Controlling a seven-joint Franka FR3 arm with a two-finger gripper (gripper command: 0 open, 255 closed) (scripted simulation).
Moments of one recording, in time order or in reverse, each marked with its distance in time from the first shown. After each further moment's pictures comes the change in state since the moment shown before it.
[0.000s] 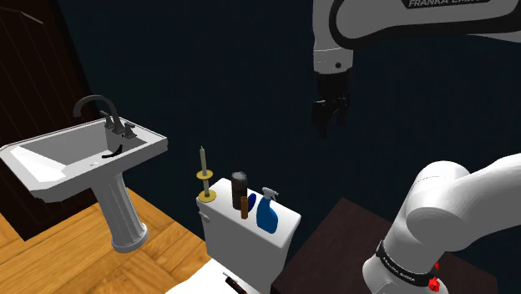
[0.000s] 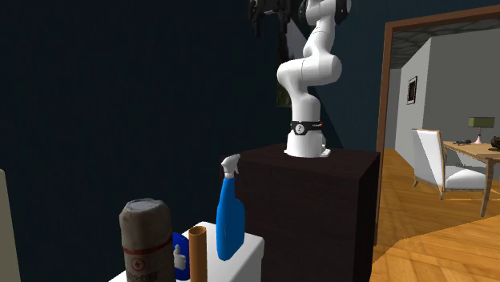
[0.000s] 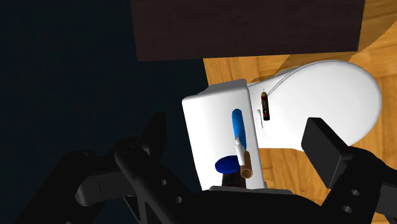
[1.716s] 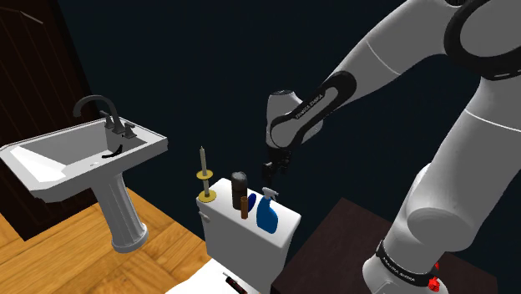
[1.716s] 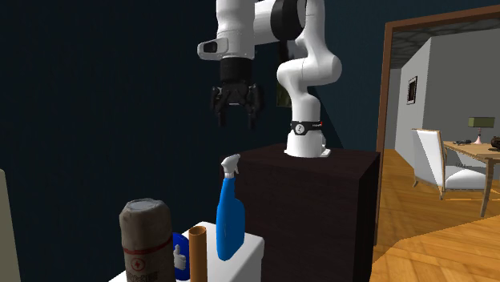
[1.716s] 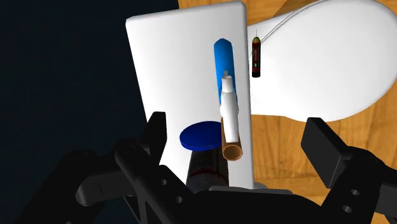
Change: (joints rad) arm 0.022 0.683 -0.056 -0.159 0.026 0.991 -0.094
